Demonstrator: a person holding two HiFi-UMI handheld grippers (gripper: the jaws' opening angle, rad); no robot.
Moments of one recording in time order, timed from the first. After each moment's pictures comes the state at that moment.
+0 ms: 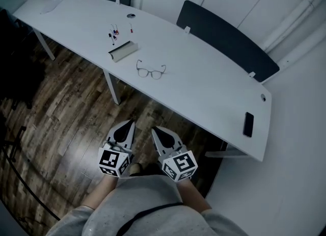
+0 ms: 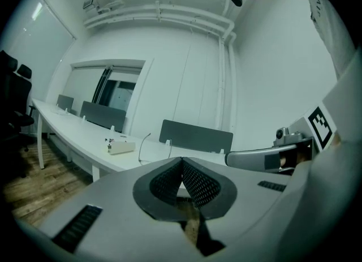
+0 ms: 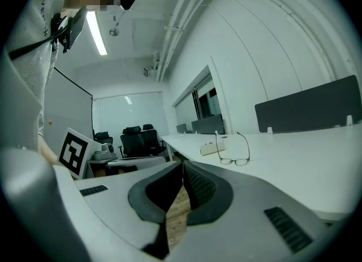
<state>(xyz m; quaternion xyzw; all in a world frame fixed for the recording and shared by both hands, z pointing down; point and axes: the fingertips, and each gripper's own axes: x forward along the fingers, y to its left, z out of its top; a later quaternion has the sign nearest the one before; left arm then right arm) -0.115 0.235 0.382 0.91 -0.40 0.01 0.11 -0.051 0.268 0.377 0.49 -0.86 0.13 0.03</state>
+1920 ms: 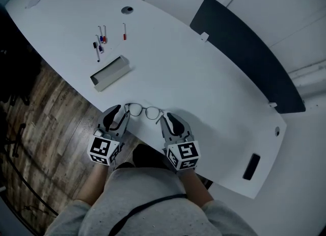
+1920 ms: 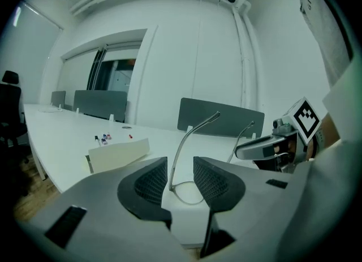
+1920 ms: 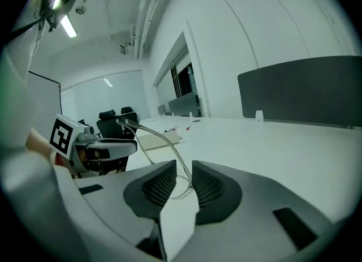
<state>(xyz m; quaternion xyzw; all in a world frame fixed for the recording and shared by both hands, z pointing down) -0.055 -0.081 0.455 0.89 -0.42 0.10 0.12 0.080 -0.051 0.468 0.52 -0.82 0.20 0.12</state>
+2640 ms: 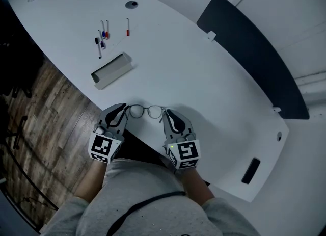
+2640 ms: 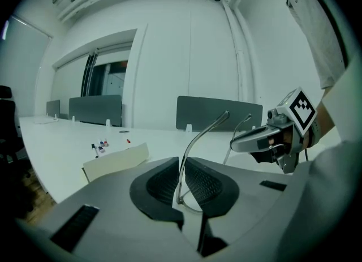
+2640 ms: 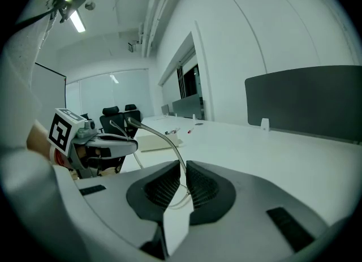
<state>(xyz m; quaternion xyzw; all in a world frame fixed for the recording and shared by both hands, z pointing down) -0.048 -0.096 0.456 0.90 -0.41 0.13 0.08 0.080 -0.075 0.462 0.51 -0.83 0.16 0.14</state>
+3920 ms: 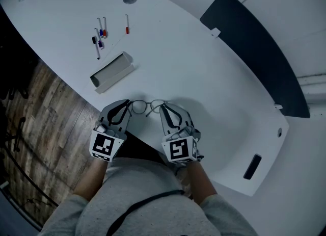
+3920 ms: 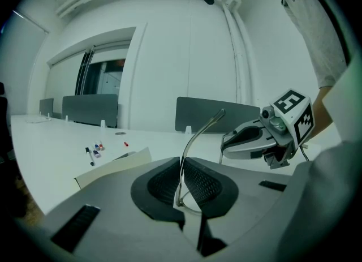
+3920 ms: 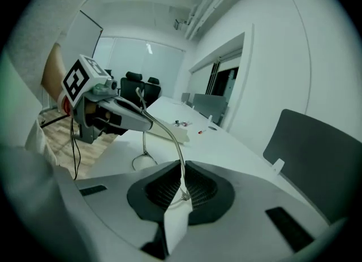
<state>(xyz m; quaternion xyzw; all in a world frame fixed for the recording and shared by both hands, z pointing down) -0.052 -0.132 0.456 0.91 -0.38 0.12 0.08 0.046 -0.117 0.467 0.45 -0.84 -0.02 0.29</state>
